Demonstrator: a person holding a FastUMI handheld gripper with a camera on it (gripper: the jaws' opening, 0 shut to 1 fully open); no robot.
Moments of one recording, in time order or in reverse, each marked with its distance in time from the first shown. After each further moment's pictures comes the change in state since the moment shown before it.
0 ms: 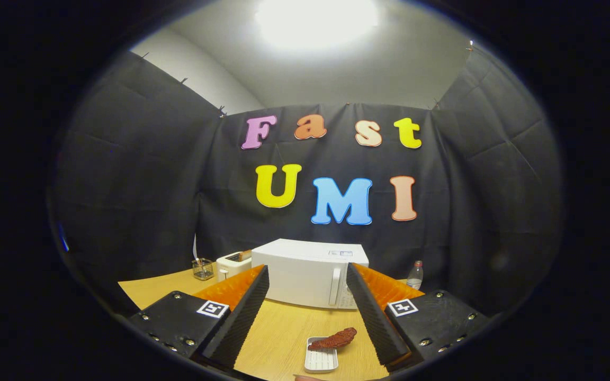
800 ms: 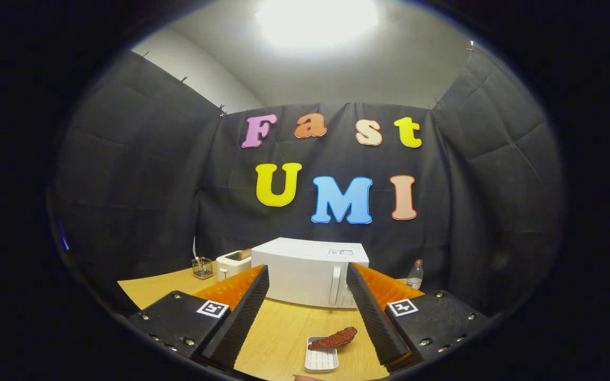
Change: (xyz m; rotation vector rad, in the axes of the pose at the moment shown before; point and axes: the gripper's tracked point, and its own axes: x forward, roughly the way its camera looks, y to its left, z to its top) arm 0.000 0.004 0.001 0.000 0.004 -0.001
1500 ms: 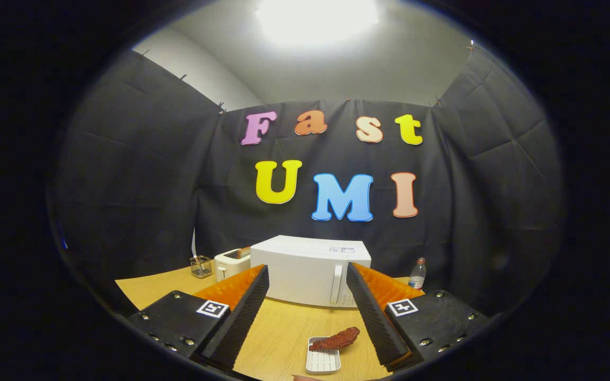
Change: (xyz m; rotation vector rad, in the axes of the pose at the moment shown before) arm 0.016 0.005 -0.011 0.007 0.011 0.001
